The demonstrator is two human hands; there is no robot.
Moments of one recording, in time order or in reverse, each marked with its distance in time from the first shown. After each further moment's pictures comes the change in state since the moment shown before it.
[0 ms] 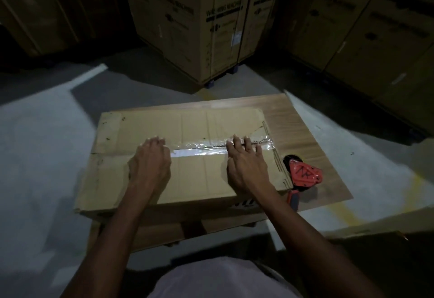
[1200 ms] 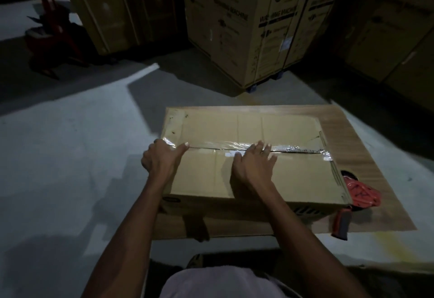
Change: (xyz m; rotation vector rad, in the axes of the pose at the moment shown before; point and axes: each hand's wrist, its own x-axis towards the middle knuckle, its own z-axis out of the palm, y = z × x) left_hand 0.013 -0.116 -0.029 -0.170 0.144 -0.564; right_hand 0.031 -0.134 0.003 0.239 -0.083 0.202
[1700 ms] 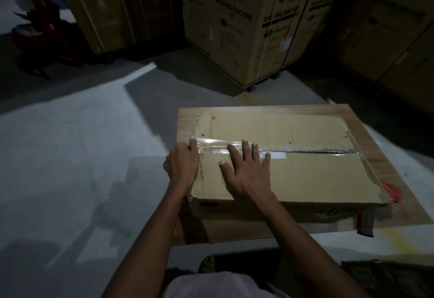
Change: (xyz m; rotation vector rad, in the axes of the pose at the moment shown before) left_hand 0.033 -0.042 0.000 -0.171 0.025 0.140; right_hand -0.021 -0.086 0.055 -0.063 0.096 -0.224
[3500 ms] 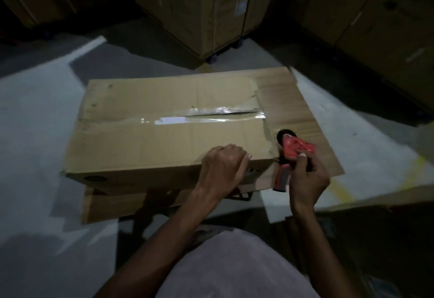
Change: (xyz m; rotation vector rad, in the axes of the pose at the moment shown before) left_hand -0.252 0.199 0.124 -0.084 -0.214 0.953; right_hand -0.153 0.319 -0.062 0.799 0.943 0.598
